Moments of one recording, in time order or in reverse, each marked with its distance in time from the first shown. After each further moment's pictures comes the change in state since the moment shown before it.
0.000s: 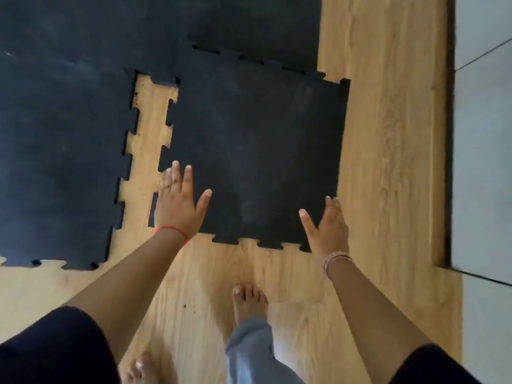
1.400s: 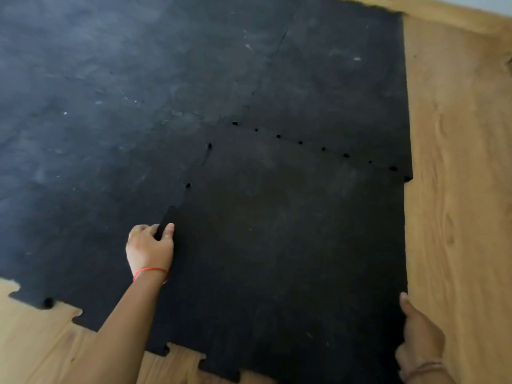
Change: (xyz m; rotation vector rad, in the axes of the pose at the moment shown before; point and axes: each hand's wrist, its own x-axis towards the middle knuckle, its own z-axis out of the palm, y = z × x) left_hand 0.056 -0.196 0.044 -0.460 0.651 -0.496; right_hand 0.105 0.005 0.141 1.107 0.298 0.694
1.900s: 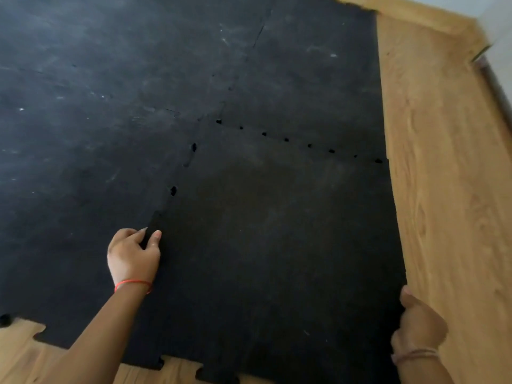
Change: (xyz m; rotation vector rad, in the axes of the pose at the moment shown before) left_hand -0.010 0.001 0.013 0.011 0.019 0.148; right_hand -0.009 -0.024 -0.010 0.143 0.172 -0.010
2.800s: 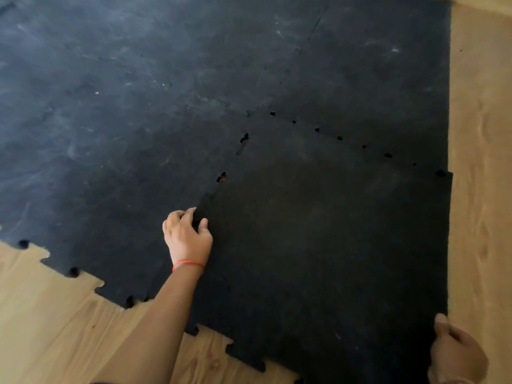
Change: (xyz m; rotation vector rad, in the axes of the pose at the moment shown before) left_hand -0.012 0.007 0.010 -0.011 0.021 -0.072; right_hand -0.008 0.009 -0.002 -0.494 -0.091 -0.236
